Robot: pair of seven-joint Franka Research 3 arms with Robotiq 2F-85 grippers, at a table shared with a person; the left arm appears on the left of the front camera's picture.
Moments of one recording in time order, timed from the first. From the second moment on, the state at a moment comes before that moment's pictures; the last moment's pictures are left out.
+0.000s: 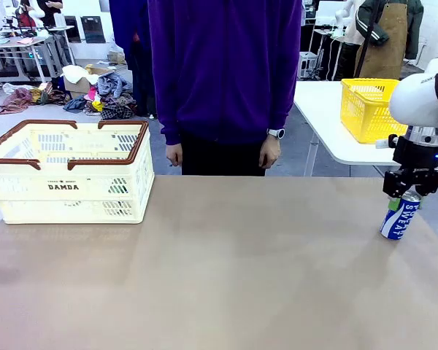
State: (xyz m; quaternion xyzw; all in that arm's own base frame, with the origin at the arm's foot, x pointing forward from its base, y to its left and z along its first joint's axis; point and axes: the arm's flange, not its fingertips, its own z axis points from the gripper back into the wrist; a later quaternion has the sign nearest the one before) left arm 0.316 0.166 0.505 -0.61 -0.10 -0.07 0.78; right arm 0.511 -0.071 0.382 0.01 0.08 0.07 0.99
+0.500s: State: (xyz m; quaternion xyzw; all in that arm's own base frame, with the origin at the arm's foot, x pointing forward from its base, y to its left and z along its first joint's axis) left arm 0.316 0.166 0.505 -0.61 -0.10 -0.07 0.78; right arm 0.511 -0.069 0.384 0.01 0.07 0.08 0.99
